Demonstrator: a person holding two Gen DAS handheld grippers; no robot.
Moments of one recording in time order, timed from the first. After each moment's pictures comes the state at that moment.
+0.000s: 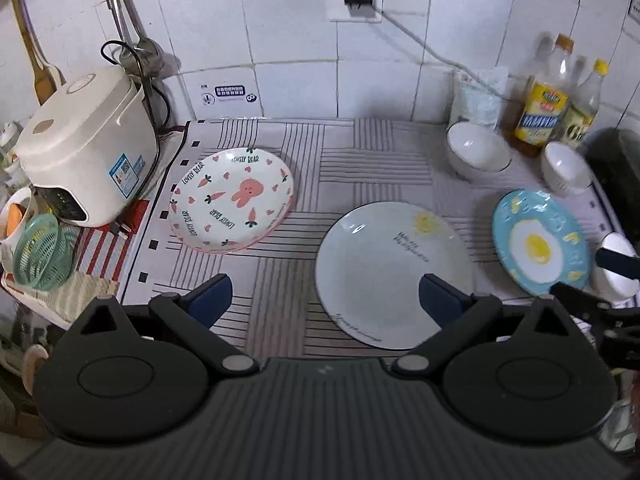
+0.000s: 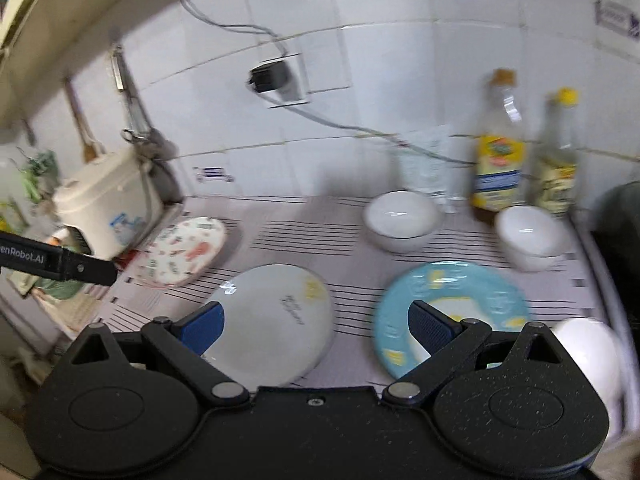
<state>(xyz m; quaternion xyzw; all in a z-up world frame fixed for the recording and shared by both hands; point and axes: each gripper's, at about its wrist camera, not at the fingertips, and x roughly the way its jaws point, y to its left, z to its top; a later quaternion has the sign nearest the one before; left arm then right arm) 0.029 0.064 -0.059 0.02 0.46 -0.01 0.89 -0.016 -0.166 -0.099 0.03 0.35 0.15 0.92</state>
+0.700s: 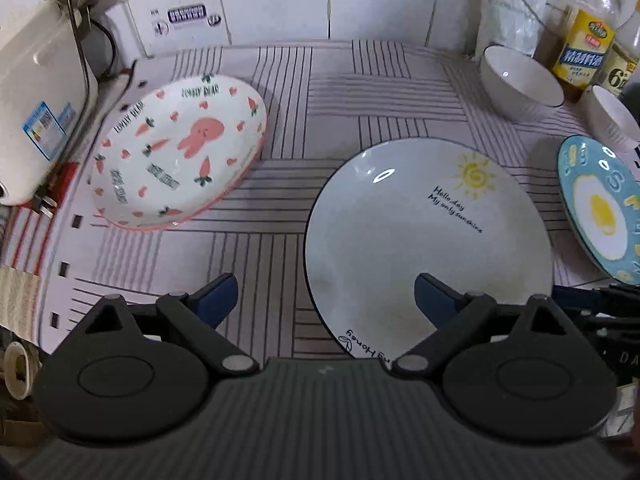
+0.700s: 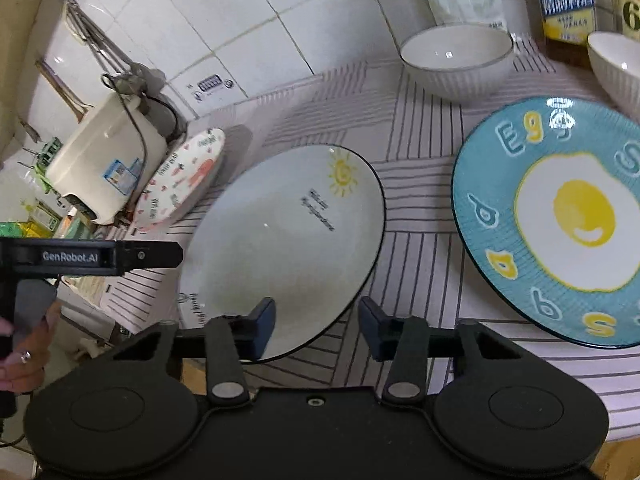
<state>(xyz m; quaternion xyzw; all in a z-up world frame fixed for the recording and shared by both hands) 0.102 0.069 -0.199 0.01 0.50 -0.04 0.86 0.049 -0.150 -0.237 0.14 0.48 0.20 0.84</state>
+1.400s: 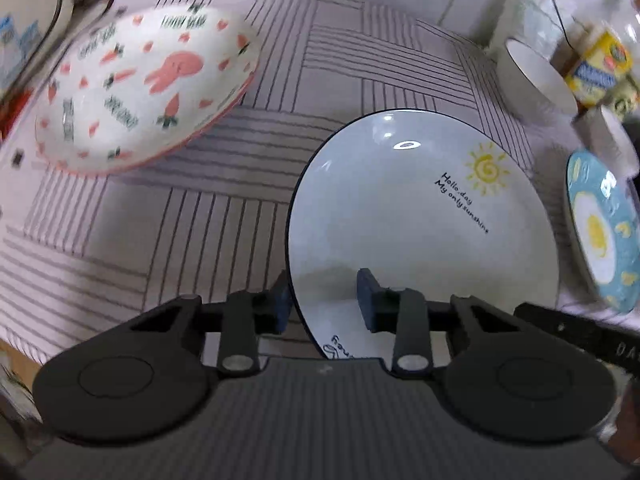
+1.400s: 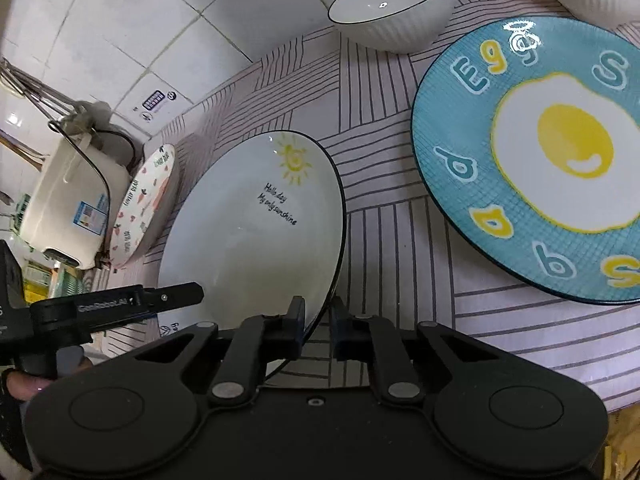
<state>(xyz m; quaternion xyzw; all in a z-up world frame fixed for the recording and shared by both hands) 0.120 0.083 -0.240 -0.07 0.53 -0.06 0.84 0.063 -0.160 -0.257 0.23 0.52 0.14 0.81</state>
